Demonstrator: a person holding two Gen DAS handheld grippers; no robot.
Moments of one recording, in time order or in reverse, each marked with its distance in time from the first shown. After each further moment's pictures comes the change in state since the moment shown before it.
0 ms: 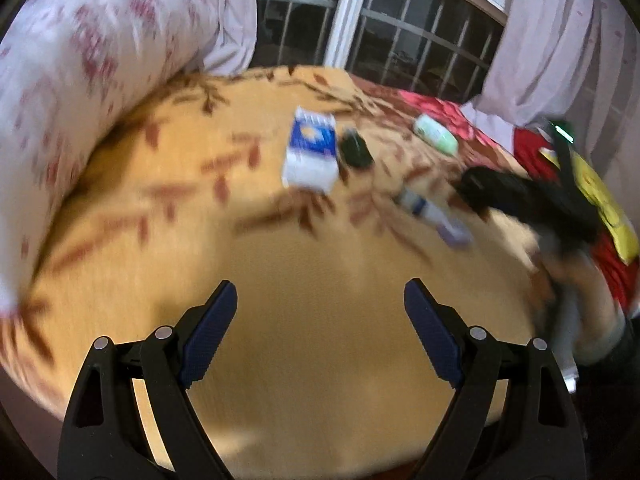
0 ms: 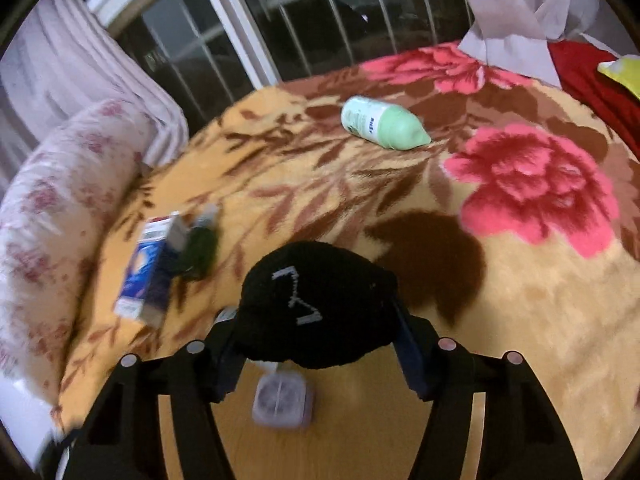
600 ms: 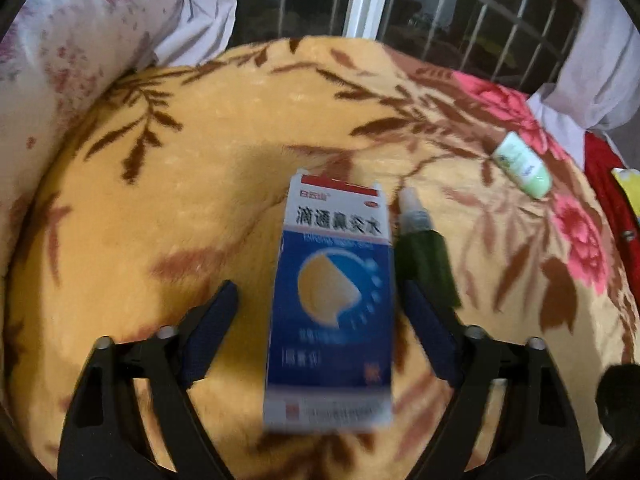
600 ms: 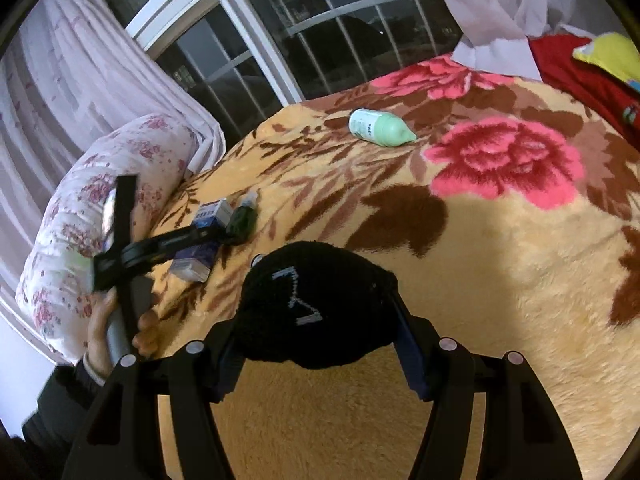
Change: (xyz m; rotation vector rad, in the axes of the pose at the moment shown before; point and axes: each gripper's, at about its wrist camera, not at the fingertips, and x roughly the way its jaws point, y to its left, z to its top) left arm 0.172 0.006 0.124 0.013 0.179 0.088; right arm -0.064 -0.020 -0.043 0.001 -0.055 0.109
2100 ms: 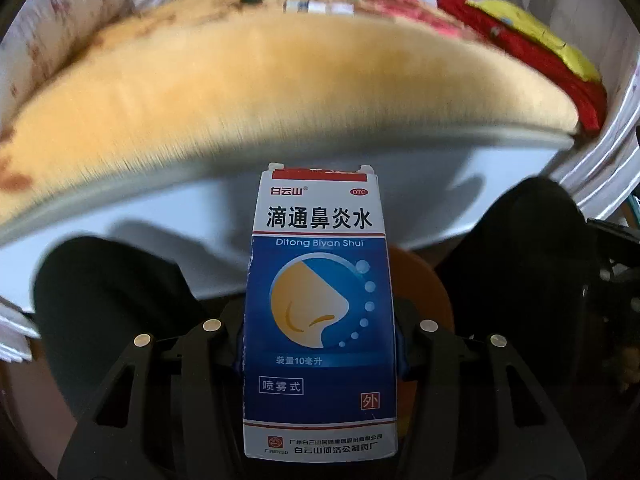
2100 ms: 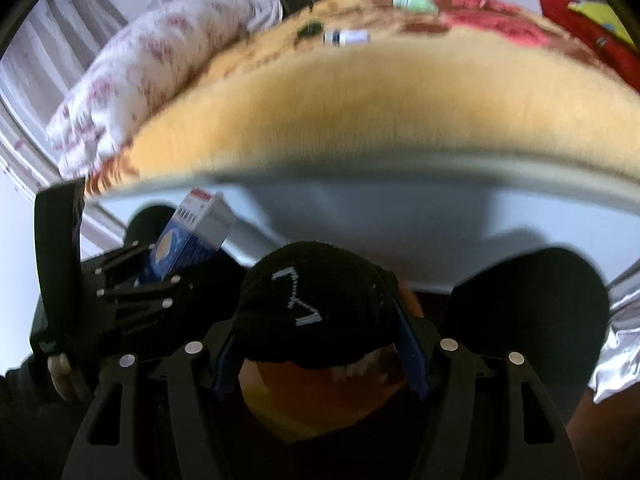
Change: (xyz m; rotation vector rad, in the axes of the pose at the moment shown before) left arm -0.154 -0.055 -0.361 0.237 0.121 -0.134; right arm -0.108 0.026 -0.238 -0.170 0.331 0.009
